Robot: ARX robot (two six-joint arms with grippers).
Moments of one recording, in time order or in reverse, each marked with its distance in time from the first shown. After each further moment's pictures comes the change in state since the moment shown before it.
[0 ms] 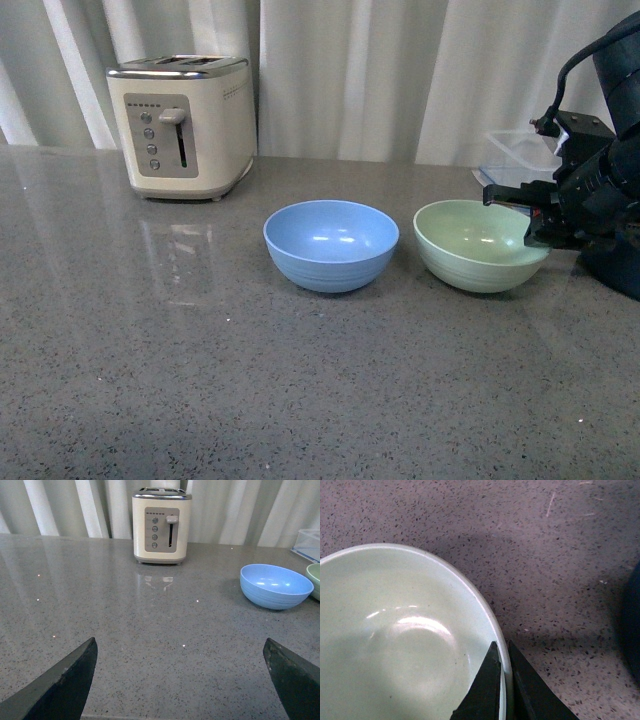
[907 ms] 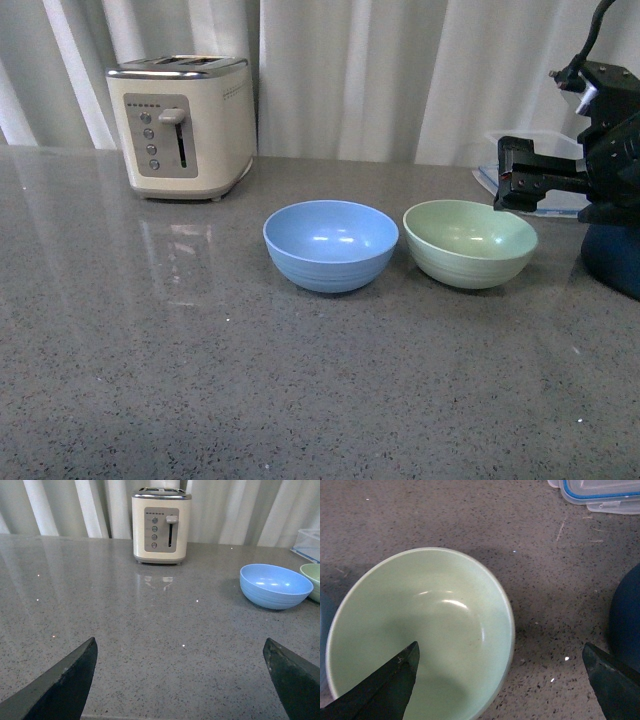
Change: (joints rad) left arm 0.000 0.000 0.000 0.000 0.000 0.000; right arm 0.015 -0.158 -0.129 0.074 -0.054 -0.040
